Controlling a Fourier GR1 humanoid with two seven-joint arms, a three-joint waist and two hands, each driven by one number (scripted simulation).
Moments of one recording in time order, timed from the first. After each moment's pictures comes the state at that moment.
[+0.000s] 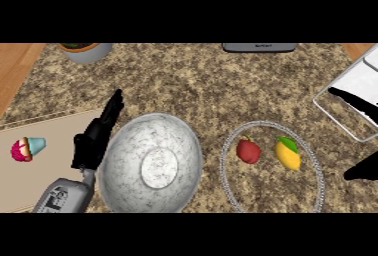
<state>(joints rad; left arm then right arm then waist) -0.19 0.25 -0.23 -1.43 0.05 0.18 0.02 -0.21 -0.86 0.15 -1.53 0.08 0.32 0.13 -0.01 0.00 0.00</state>
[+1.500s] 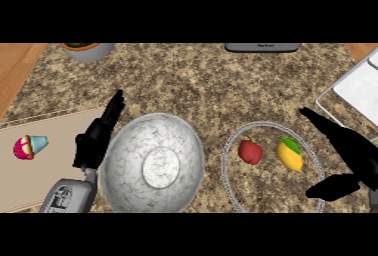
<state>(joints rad) -0.18 0.14 -0.11 -1.42 -0.07 0.06 0.00 -0.06 -0.48 0.07 -1.80 0.48 0.41 0.33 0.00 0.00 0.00</state>
